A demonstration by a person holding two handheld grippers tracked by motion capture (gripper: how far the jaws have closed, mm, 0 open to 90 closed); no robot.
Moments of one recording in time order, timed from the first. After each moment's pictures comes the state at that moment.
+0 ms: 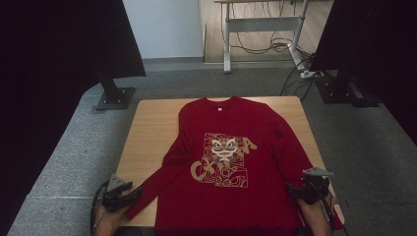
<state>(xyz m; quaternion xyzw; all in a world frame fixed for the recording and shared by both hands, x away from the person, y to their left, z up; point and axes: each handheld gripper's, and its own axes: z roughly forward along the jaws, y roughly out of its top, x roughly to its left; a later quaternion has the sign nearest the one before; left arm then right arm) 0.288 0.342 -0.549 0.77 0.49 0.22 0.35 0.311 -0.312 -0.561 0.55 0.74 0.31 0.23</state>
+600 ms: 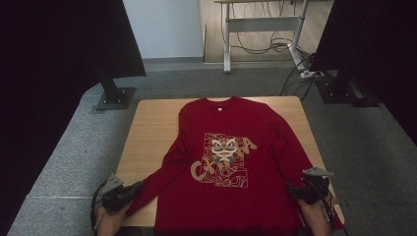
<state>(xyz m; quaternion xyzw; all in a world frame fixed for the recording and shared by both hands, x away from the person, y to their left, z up) 0.277 0.324 -0.519 0.76 0.44 0.20 0.44 0.311 -0.312 -0.561 0.55 0.74 0.31 0.23</state>
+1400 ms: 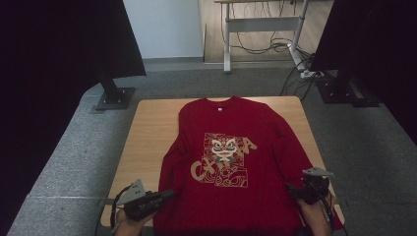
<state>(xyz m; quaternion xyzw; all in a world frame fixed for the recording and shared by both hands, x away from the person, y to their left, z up) 0.245 0.236 -0.480 0.79 0.27 0.10 0.54 0.311 -0.312 -0.561 0.55 0.74 0.31 0.23</state>
